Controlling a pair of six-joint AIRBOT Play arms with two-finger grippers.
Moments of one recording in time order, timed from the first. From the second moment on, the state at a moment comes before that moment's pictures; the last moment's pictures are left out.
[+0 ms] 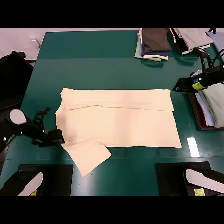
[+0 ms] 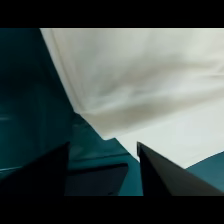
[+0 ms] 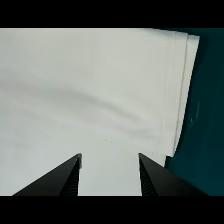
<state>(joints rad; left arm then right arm) 0.01 -0.83 0.51 1.22 -1.37 -1.64 -0.13 -1.23 1.27 -1.25 1.33 1.38</state>
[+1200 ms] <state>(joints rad) 0.01 -0.80 0.46 0.97 -1.24 -1.49 -0.58 -1.03 0.59 -1.27 1.46 1.31</state>
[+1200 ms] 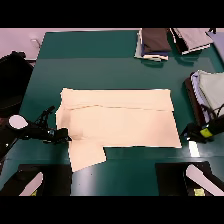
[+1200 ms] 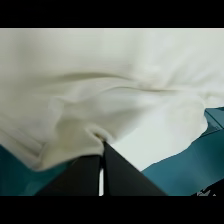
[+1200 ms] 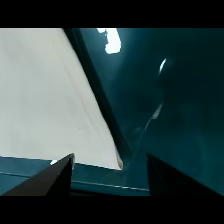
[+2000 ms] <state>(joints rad) 0.01 -0.58 0.51 1.10 -1.46 -1.55 -0.39 -0.85 0.59 -1.28 1.48 1.28</state>
